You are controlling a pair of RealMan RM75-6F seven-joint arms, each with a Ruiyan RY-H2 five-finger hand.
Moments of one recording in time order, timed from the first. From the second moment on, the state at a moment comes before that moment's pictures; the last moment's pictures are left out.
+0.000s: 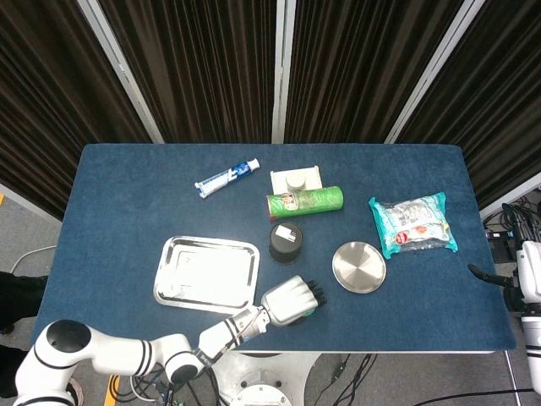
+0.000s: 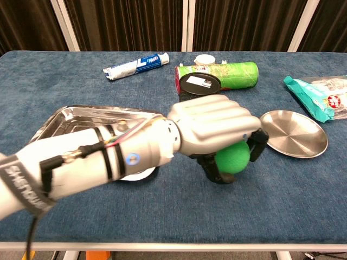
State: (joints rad) left arm -0.97 -1.91 -0.18 -1.44 1.41 0.81 0.51; right arm 0.18 -1.02 0.19 -1.62 -1.29 1.36 0.30
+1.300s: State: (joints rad) left arm -0.97 -1.95 -0.10 -1.26 1.54 0.93 0.23; right arm 0.16 -1.03 0.22 -1.58 -1.28 1.35 0.34
